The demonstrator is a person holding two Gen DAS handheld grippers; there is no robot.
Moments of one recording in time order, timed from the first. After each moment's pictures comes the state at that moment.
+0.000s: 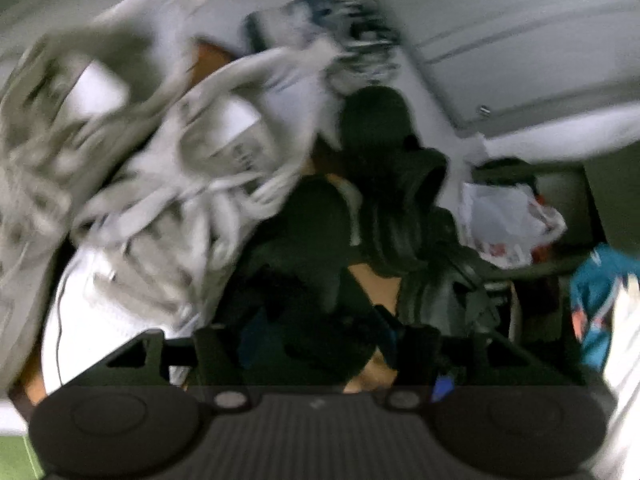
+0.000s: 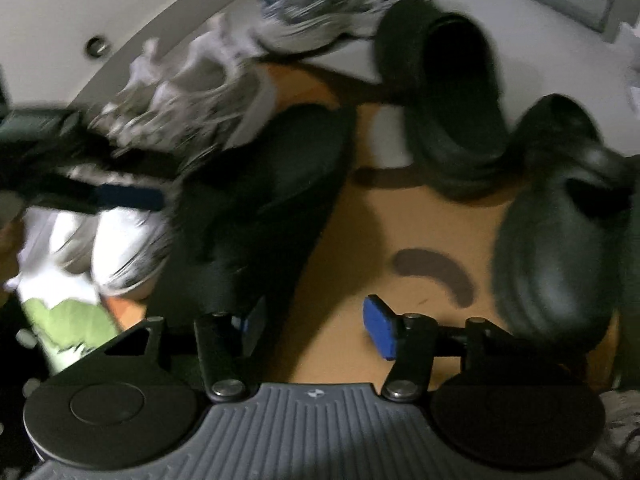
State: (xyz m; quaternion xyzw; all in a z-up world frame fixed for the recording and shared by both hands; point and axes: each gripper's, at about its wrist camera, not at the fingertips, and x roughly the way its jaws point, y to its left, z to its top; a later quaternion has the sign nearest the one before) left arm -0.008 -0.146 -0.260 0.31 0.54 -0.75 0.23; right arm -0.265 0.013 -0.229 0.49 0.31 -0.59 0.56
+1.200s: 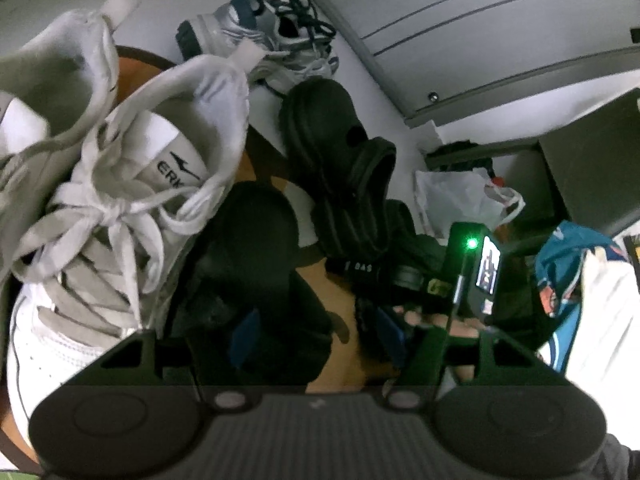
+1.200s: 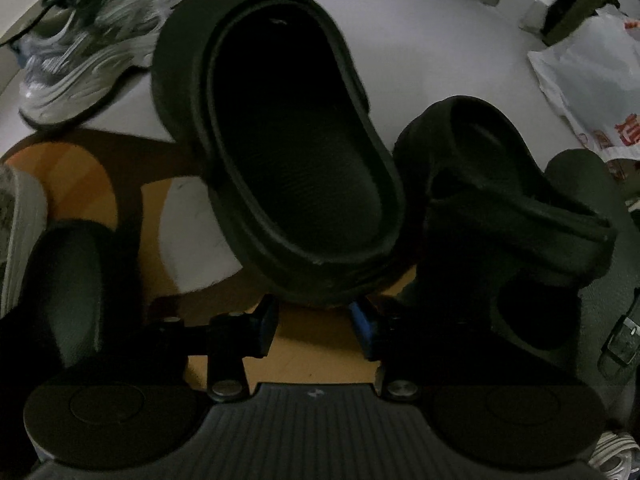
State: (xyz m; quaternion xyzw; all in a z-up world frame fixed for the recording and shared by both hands) left arm -0.017 -0.146 -0.264 0.28 0.56 -0.76 0.19; right arm -0.342 -0.073 -0.310 0.49 0.32 -0.72 0.38
